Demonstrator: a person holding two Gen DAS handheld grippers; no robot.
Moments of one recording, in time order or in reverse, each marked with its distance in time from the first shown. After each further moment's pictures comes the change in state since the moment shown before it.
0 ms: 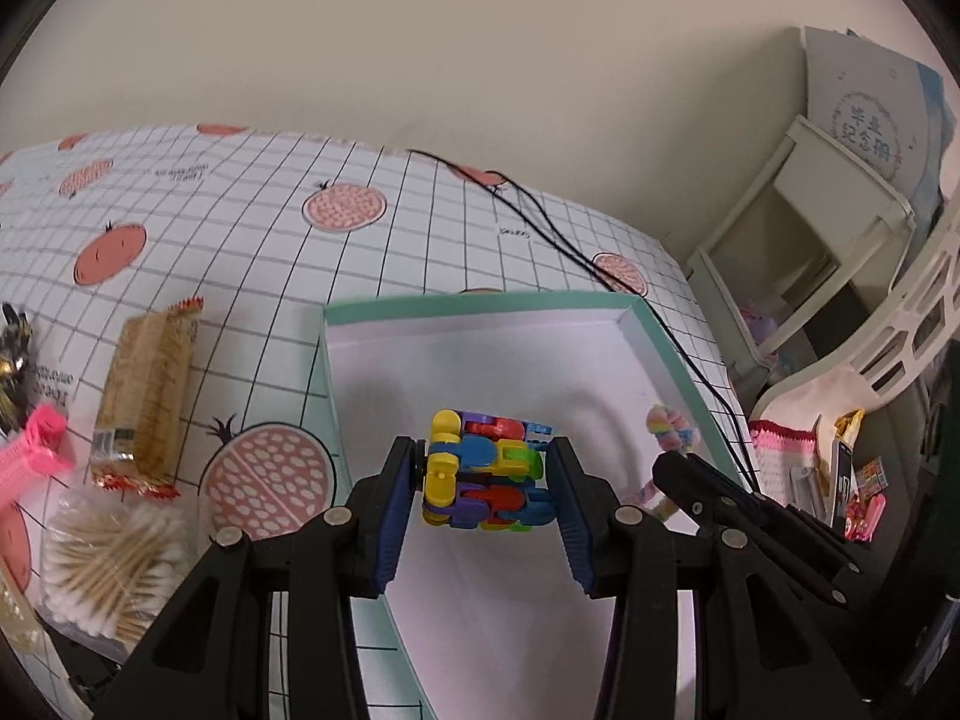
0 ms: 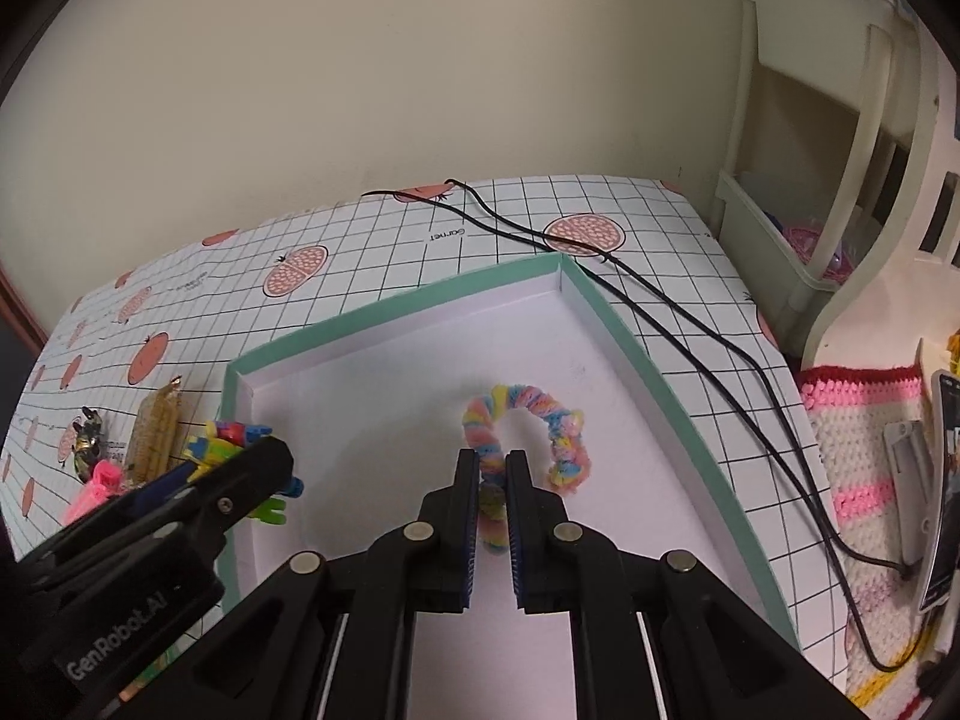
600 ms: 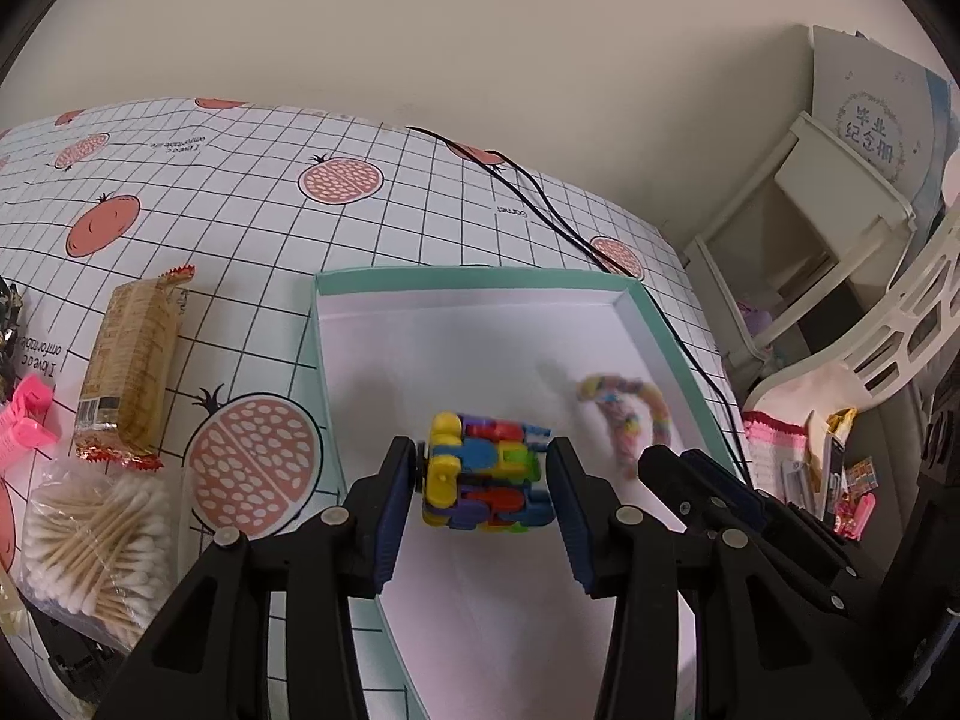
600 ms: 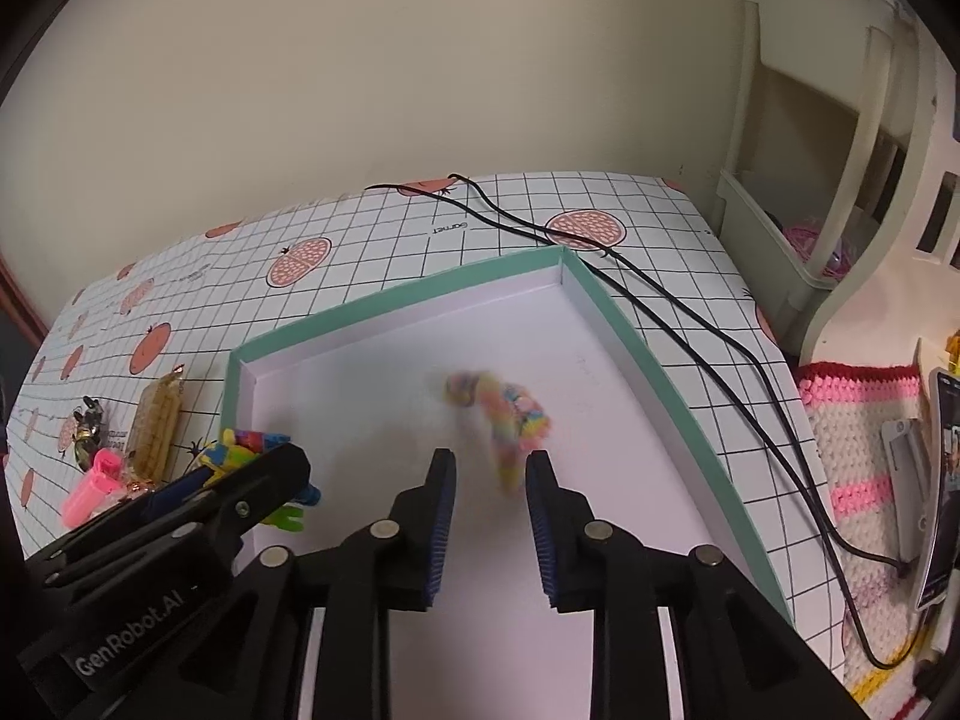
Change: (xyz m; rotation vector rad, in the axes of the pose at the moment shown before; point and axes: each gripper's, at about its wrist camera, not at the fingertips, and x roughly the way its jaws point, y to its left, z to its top) left arm 0.003 0.001 -0.006 -0.024 0.038 -0.028; right arm -0.005 -0.001 -0.004 -0.008 0.004 -0.005
